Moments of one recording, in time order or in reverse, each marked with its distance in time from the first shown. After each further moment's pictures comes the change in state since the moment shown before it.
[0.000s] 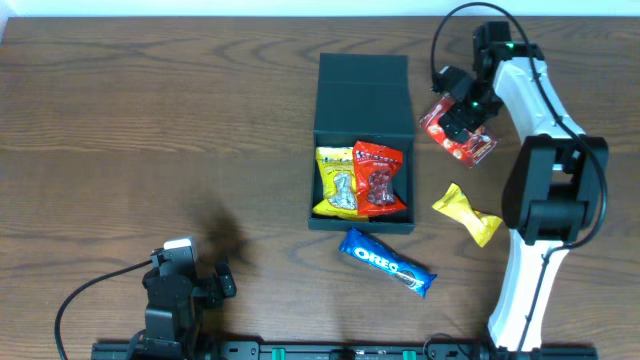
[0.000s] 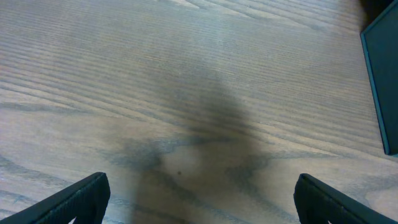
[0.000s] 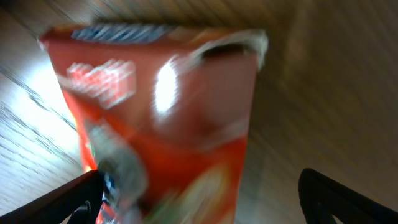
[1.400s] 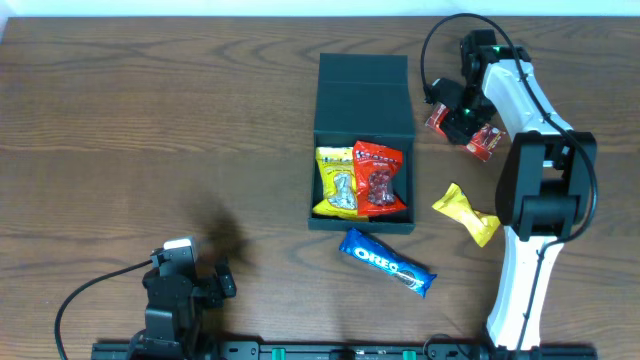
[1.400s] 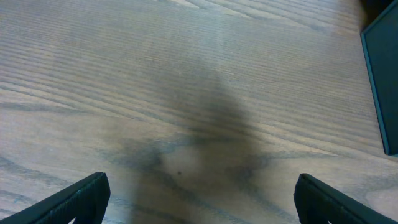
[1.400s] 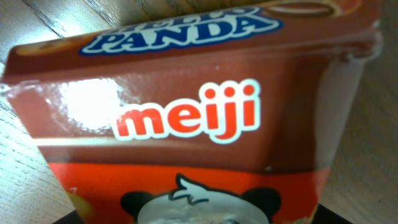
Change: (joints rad) left arm 0.000 0.000 0.000 0.000 0.000 0.000; right arm 0.021 0.033 0.001 -0.053 0.058 -0.009
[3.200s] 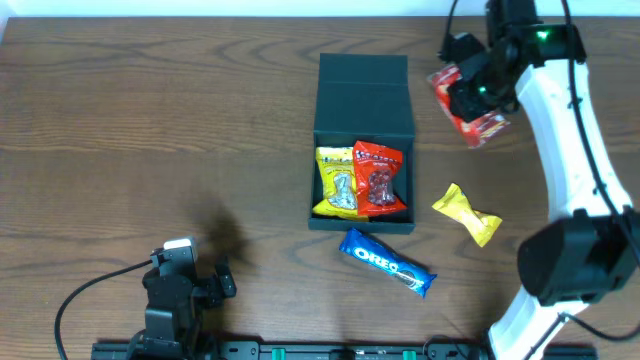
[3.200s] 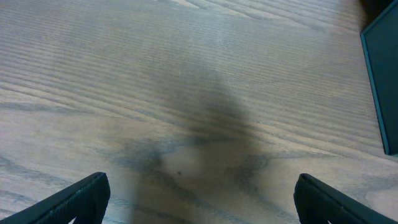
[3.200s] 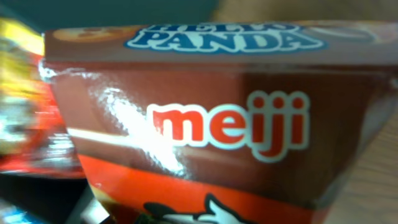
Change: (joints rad) left arm 0.000 0.000 0.000 0.000 0.000 0.000; right arm 0.095 -0.438 0.004 -0.201 -0.200 0.425
